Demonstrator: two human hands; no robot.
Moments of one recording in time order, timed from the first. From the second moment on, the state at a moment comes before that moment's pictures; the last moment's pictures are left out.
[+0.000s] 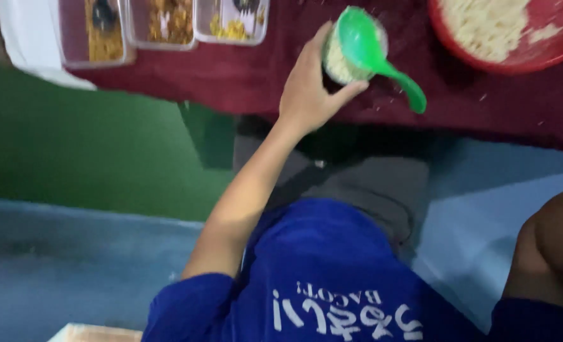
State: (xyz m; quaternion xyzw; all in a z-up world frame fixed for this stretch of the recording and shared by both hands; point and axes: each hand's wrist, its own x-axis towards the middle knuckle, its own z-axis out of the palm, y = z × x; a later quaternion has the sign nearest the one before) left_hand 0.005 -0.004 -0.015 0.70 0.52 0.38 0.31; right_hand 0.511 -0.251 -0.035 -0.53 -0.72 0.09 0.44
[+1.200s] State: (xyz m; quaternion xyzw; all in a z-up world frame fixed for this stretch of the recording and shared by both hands) left_hand 0.013 -0.005 0.026 0.65 0.55 0.36 0.37; right_hand 0.257 -0.102 0.153 -0.53 -0.72 0.10 0.44
